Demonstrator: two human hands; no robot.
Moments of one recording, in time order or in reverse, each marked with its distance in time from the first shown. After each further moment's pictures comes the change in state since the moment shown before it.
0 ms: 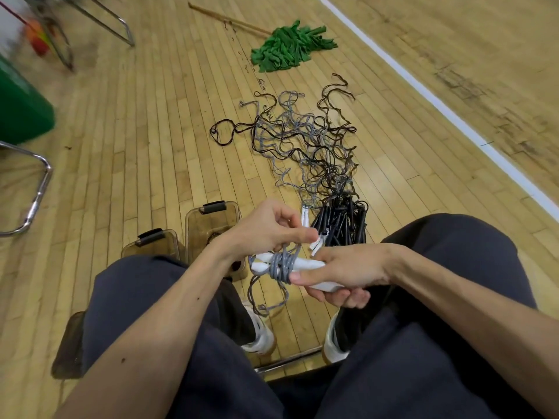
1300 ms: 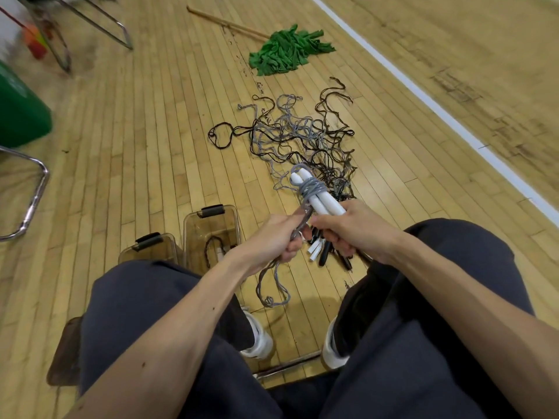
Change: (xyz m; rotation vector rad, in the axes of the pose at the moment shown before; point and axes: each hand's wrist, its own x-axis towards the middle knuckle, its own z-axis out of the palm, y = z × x) left_hand 0.019 -0.018 0.022 -0.187 0.106 -0.211; right_hand 0.009 0.006 -0.034 0.317 0.741 -0.232
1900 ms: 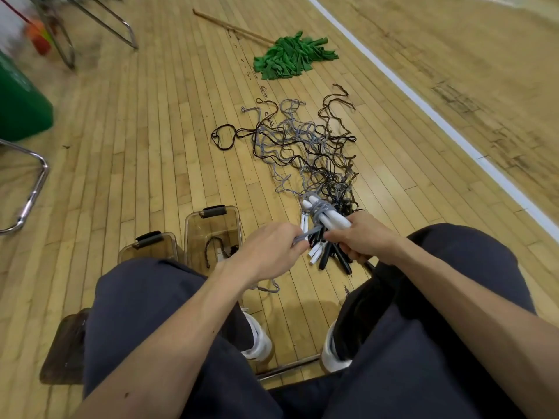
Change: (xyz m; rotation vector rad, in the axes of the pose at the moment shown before) left_hand -0.021 -0.001 -0.012 0.931 0.108 0.224; right_hand 0.019 0.019 -0.006 -0.317 0.066 0.169
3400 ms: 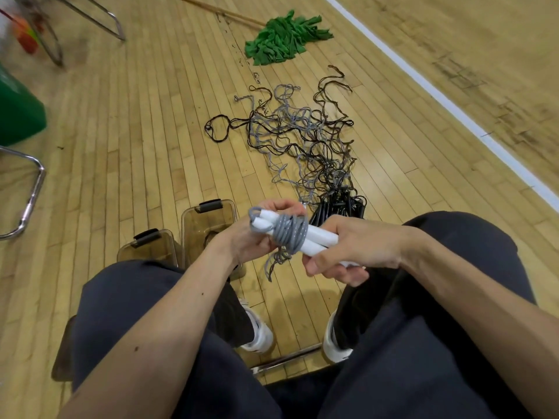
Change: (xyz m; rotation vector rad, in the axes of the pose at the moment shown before) left_hand 0.028 -0.009 0.000 -1.341 -0.199 -0.099; right_hand -0.041 -0.017 -0.012 0.206 -0.753 -0.280
